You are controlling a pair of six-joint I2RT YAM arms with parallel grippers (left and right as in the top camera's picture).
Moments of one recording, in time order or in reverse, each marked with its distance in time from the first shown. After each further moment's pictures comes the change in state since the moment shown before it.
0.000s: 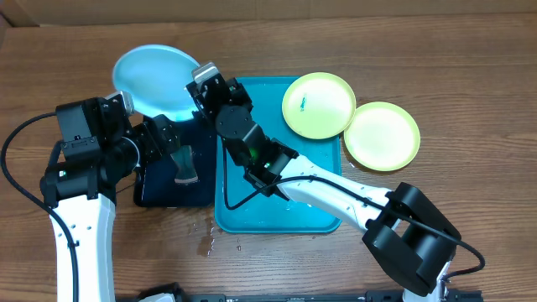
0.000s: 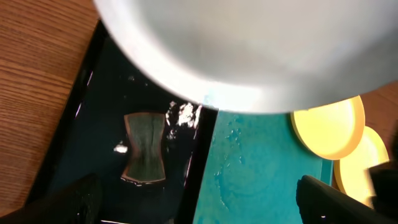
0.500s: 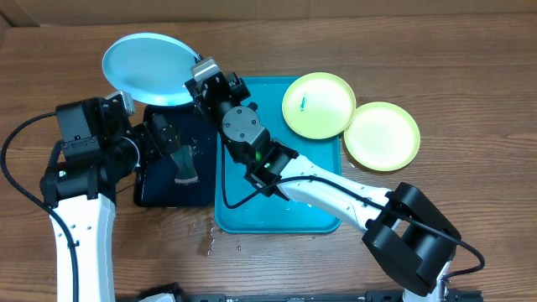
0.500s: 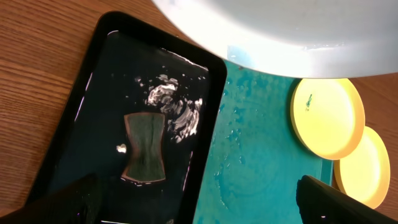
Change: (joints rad) left arm 0.000 0.000 0.000 0.000 0.000 0.000; right arm 0.000 0.000 0.000 0.207 -0.002 -0.098
